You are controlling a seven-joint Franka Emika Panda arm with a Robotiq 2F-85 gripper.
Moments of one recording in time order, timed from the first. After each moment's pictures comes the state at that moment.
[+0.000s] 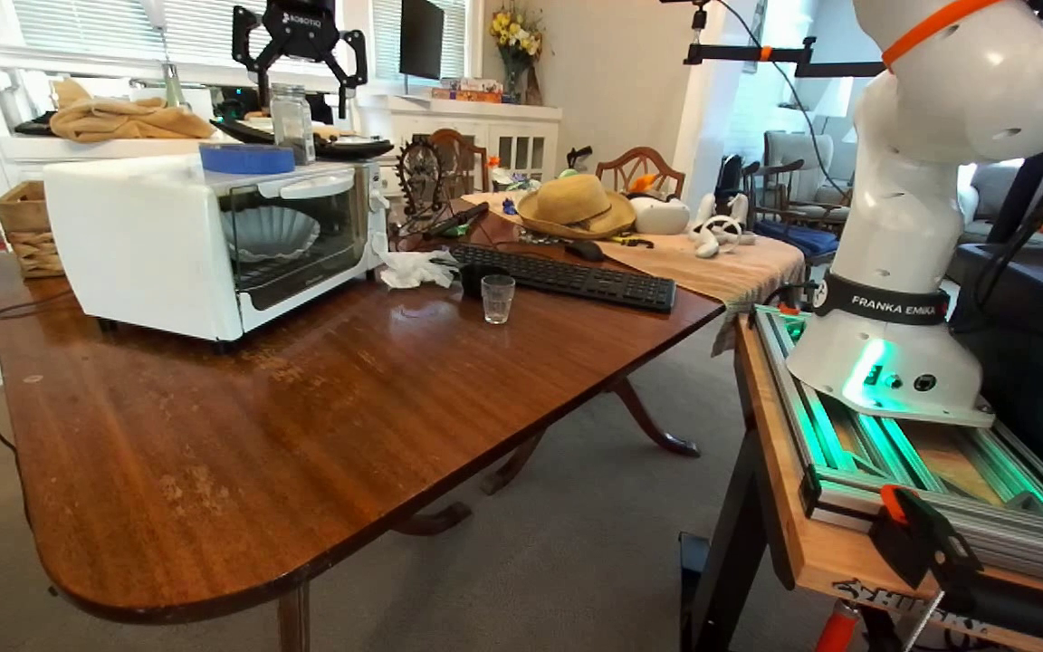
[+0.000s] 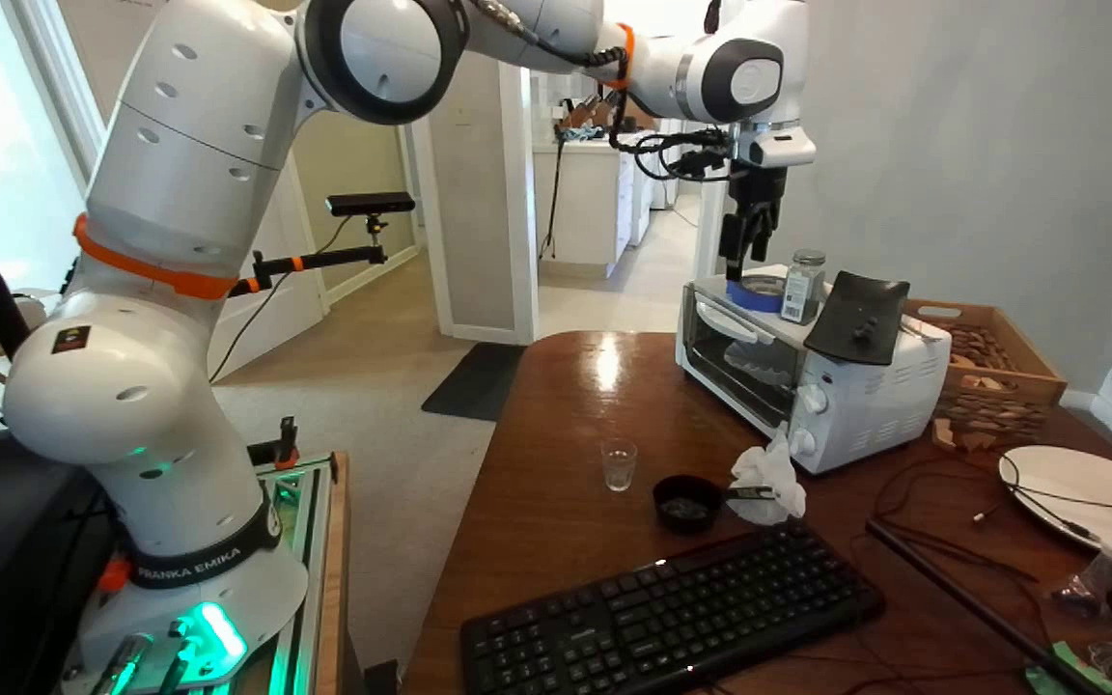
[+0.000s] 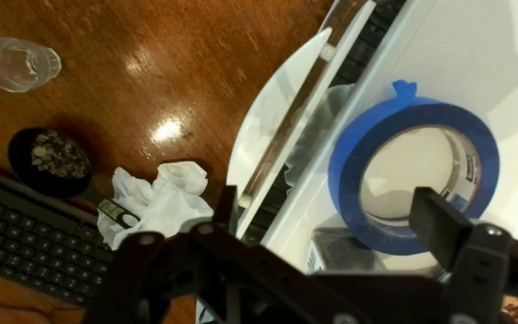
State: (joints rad) arm 0.15 0.54 0.00 -1.28 0.01 1.92 1.17
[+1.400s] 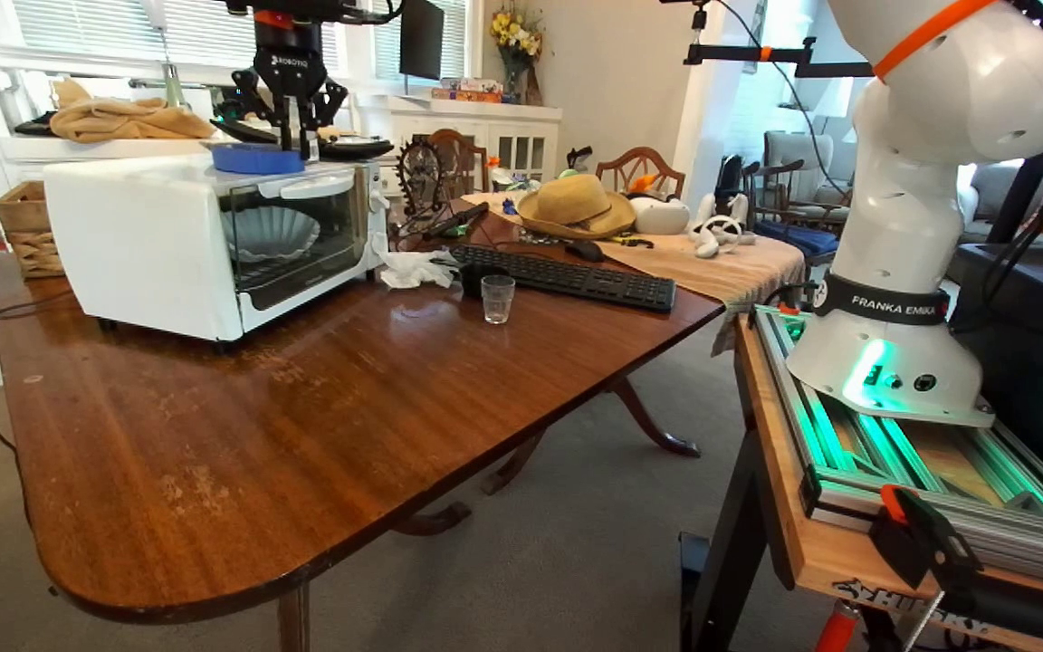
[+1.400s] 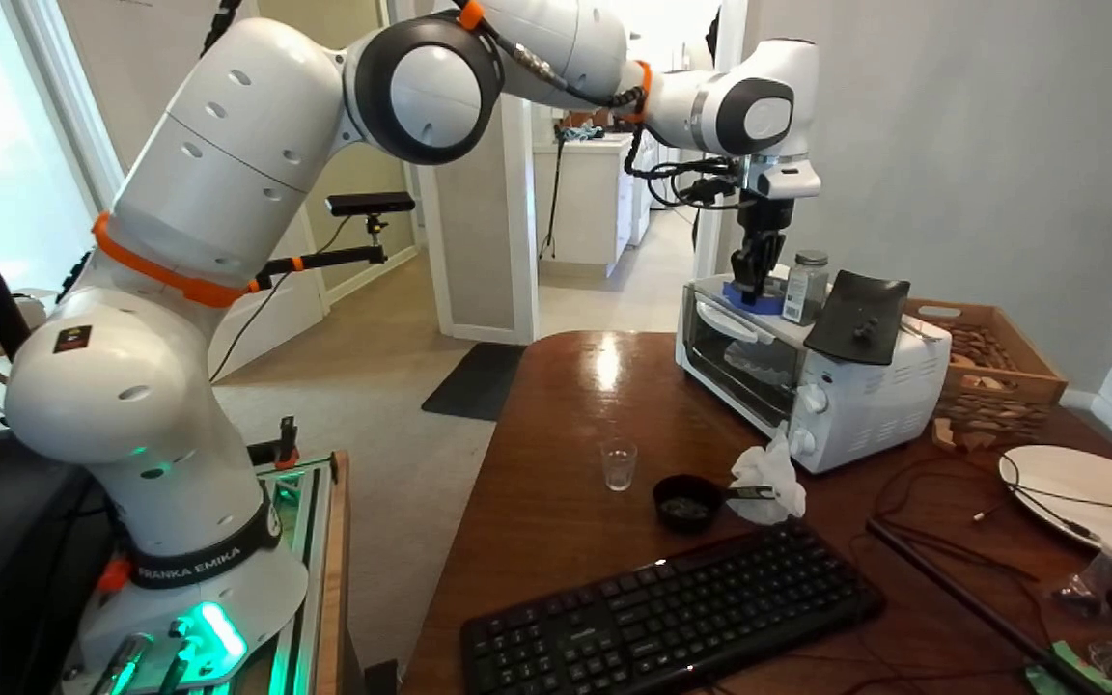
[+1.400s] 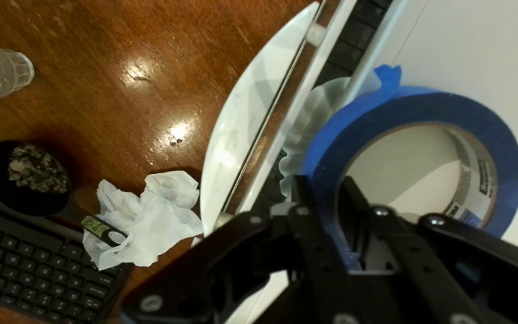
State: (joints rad) arm 0.16 0.67 -0.01 -1.16 0.01 1.91 1.22
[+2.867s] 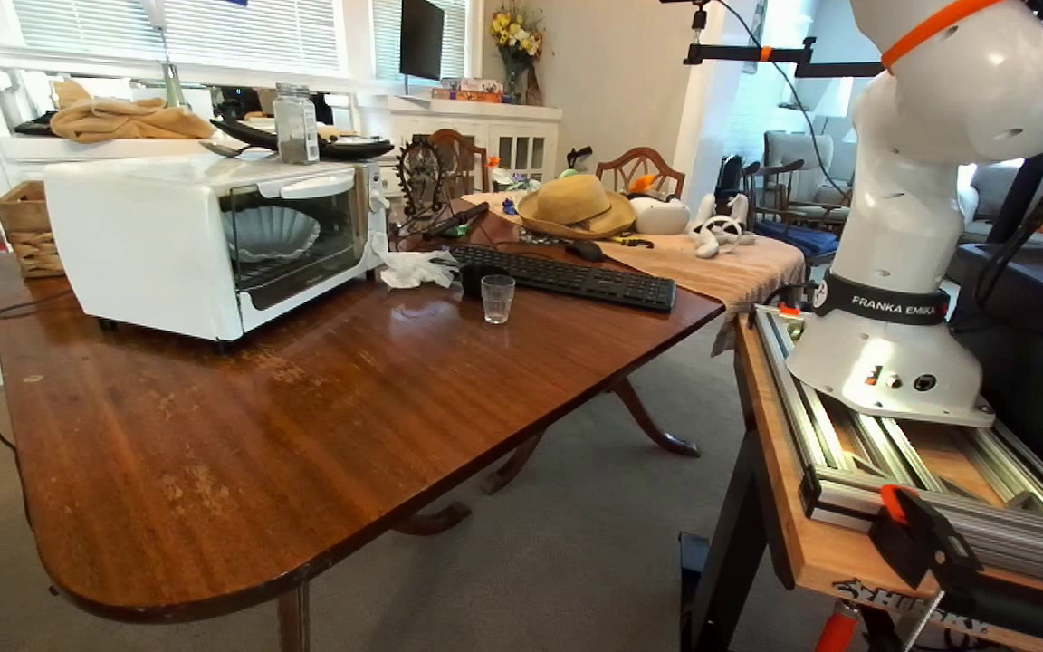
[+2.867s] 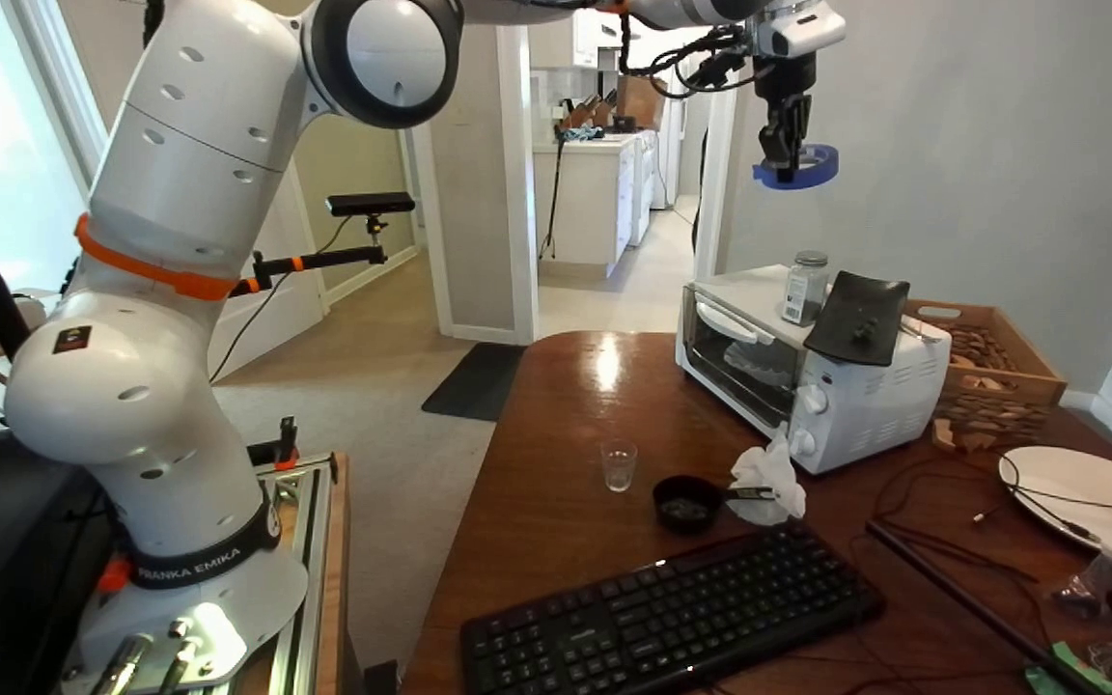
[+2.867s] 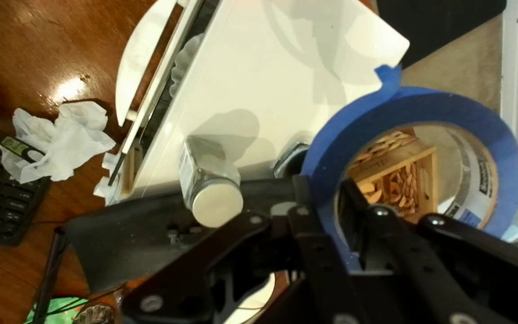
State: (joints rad) arm 0.15 0.55 0.00 -0.99 0.02 1.91 1.16
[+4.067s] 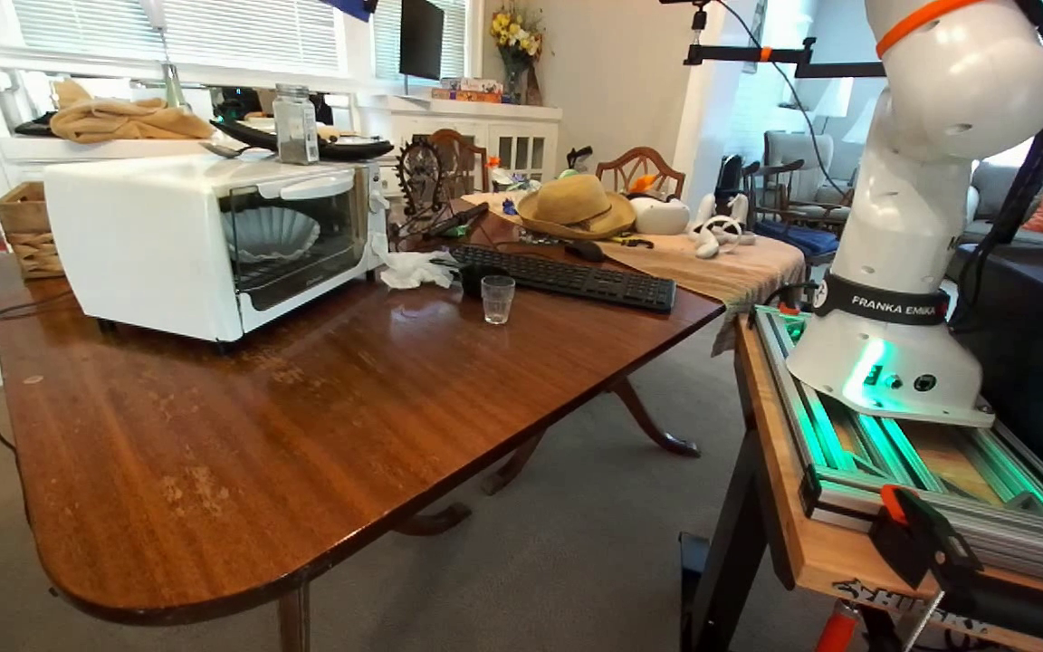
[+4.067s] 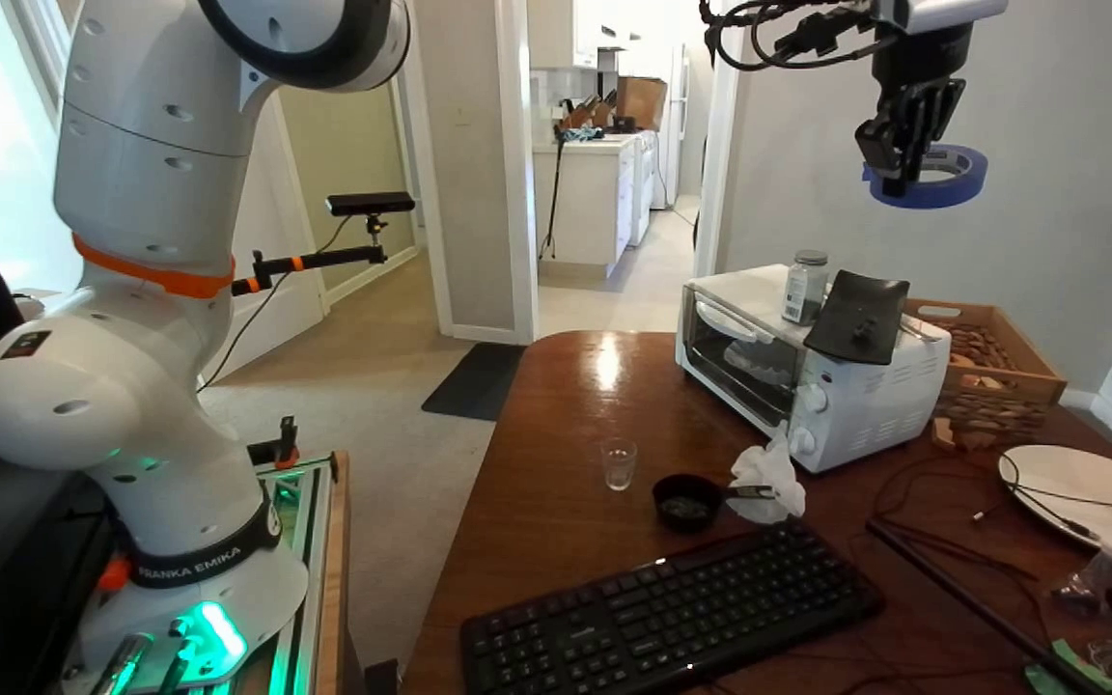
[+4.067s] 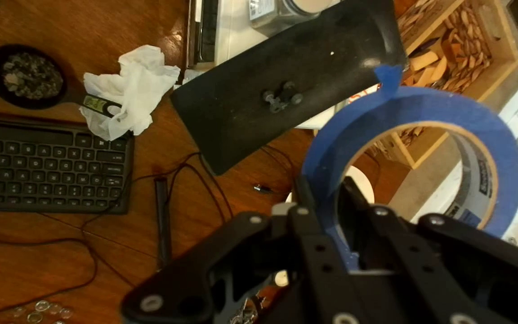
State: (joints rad) arm -0.11 0.43 -0.06 -1.14 0.20 1.90 1.19
